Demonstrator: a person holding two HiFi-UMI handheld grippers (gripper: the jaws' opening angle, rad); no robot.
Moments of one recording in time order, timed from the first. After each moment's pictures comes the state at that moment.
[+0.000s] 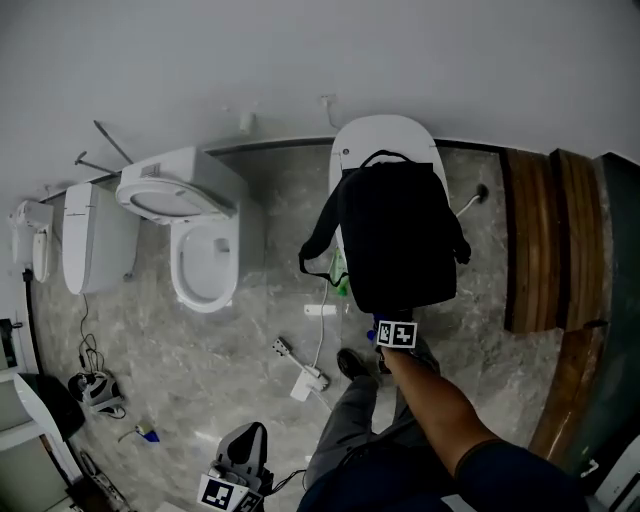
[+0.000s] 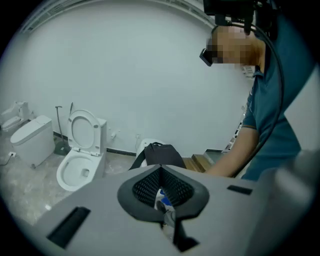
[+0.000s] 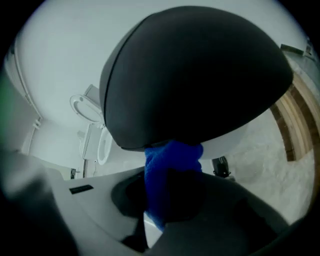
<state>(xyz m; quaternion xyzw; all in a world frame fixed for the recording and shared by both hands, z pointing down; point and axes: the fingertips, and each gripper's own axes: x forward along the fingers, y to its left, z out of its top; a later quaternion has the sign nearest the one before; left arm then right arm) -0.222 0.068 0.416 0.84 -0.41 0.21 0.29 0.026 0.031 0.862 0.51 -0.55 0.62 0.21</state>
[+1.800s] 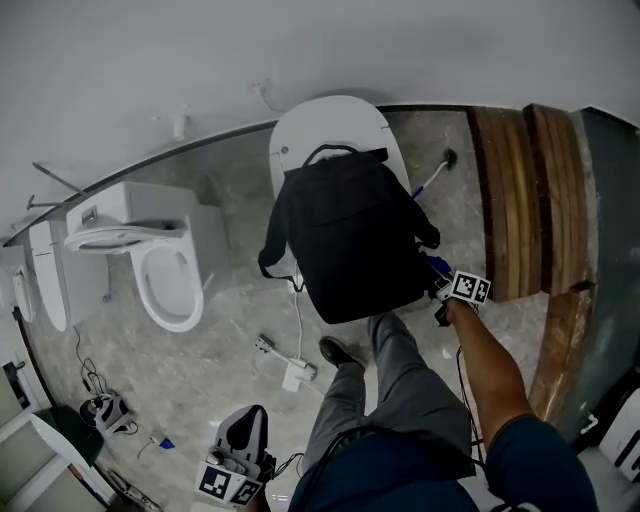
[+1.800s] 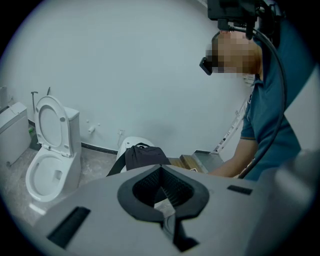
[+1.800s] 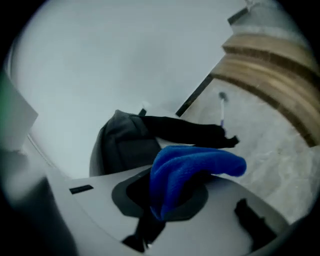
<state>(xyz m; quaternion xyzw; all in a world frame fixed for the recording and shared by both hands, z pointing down) -0.100 -0.042 0.441 0.85 -0.34 0.20 0.35 0.317 -0.033 0.843 0.56 -0.52 0.65 -0.06</state>
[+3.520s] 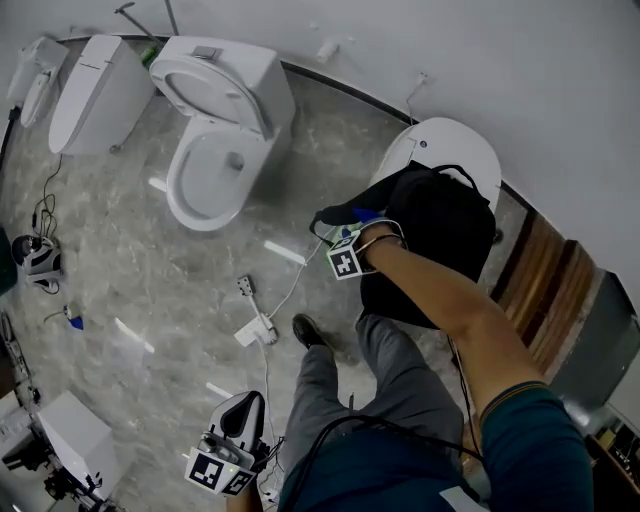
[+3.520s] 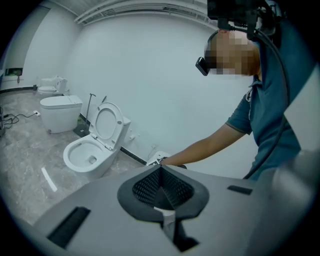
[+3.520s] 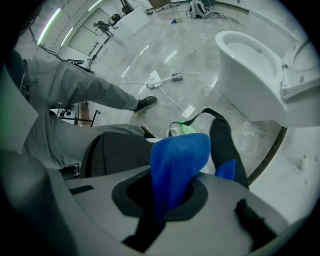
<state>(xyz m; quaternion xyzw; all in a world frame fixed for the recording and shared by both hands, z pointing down) -0.217 0.034 0.434 0.75 -0.54 0.07 0.38 -0.023 -0.145 0.841 -0.29 -0.56 -0.04 0.77</state>
